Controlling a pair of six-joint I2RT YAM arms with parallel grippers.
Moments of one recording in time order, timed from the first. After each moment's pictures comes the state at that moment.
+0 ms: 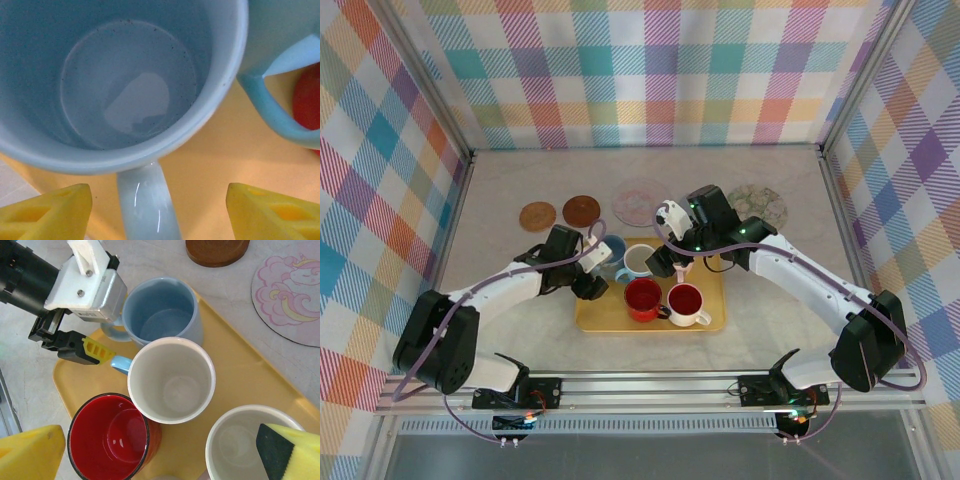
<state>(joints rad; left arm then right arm) -0.43 1.39 0.71 -0.33 0.22 0.39 0.66 1.38 1.15 -0.59 -0.35 -0.11</state>
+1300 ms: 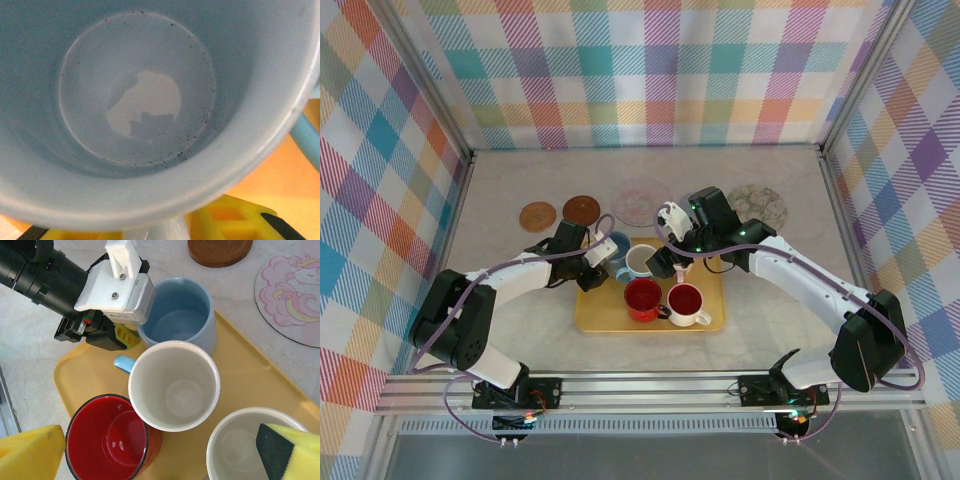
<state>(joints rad) -0.43 1.52 0.77 -0.27 0.22 0.40 0.65 1.38 1.12 -0.55 -0.37 -0.12</state>
